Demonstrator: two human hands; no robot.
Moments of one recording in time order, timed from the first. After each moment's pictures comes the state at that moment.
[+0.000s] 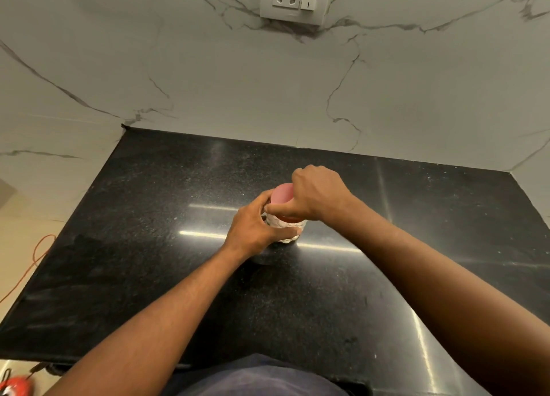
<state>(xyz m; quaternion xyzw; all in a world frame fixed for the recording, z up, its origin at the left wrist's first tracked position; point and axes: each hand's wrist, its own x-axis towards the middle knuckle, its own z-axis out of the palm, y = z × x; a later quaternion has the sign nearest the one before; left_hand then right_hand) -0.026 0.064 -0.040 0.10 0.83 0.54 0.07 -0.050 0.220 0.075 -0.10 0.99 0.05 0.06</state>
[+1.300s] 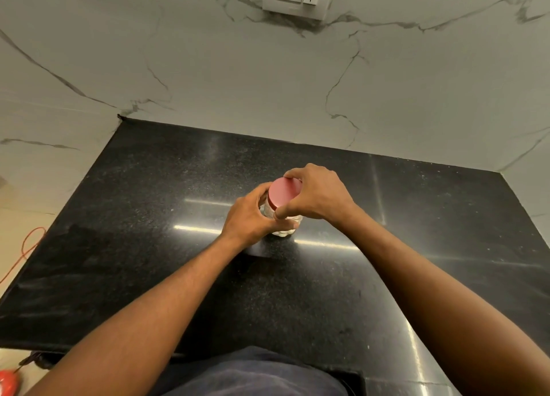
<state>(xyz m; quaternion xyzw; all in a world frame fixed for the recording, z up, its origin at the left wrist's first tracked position) -0.030 0.062 -0.042 0.11 0.83 0.53 0.09 -0.043 0.238 0.048 -0.08 0.99 -0.13 0.05</state>
